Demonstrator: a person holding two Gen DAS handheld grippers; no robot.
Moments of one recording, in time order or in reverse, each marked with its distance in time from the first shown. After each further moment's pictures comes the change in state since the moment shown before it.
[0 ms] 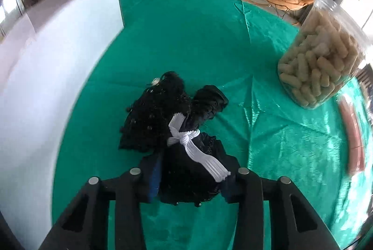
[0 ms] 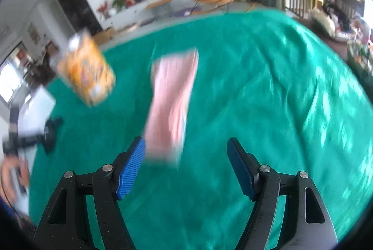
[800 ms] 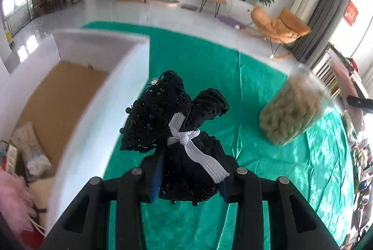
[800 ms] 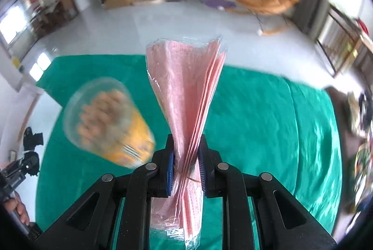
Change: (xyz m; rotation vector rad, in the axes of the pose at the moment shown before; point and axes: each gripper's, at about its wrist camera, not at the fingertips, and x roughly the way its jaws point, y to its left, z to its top) left arm -0.107 0.049 0.026 -0.080 -0.171 -0.084; right arm 0.030 0.173 0.175 -0.331 0.118 -0.023
